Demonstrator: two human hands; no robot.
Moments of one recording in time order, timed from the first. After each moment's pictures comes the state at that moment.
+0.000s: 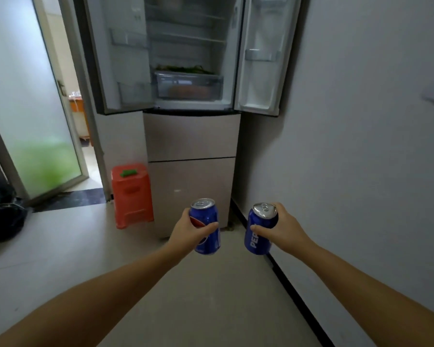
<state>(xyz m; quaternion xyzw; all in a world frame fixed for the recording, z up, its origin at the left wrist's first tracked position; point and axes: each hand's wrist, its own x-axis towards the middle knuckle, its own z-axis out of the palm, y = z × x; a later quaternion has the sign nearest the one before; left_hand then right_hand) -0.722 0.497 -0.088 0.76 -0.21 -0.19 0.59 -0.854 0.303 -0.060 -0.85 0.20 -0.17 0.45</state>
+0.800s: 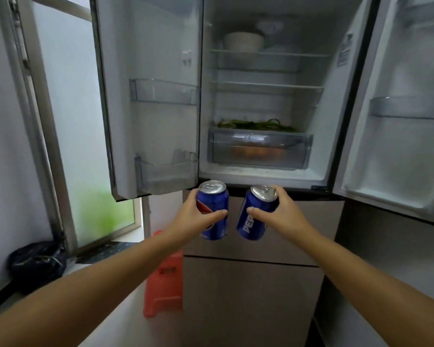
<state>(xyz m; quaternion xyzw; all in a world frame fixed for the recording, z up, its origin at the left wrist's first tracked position) -0.191 0.332 0.055 0.78 -0.22 0.06 0.58 -0.250 0.127 0.075 -0.85 -0.03 -0.22 0.48</state>
